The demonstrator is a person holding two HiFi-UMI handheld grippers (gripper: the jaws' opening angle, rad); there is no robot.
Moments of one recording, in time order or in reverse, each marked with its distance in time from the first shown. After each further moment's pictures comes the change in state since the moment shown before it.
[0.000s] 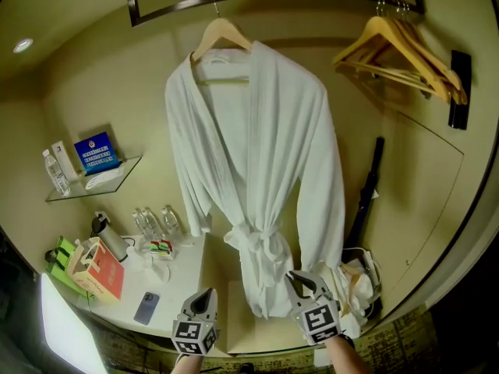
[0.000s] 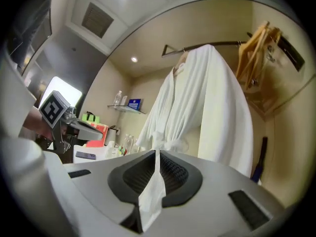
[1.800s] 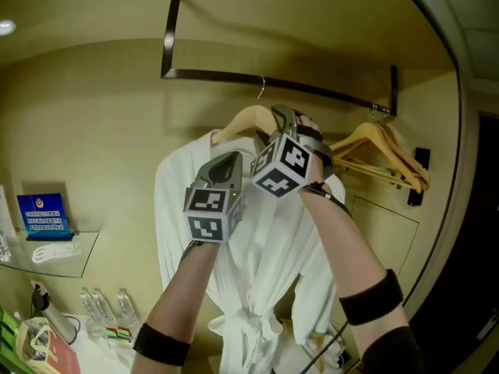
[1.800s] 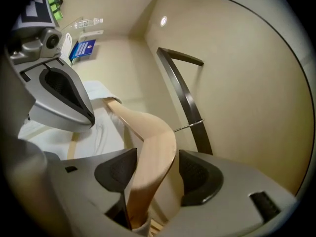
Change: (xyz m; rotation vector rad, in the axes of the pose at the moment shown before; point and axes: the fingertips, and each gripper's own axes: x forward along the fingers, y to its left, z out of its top) left arm 0.186 0.044 0.541 0.103 -0.781 -0.394; right arm 0.213 -0.205 0.524 -1.059 0.102 -0.750
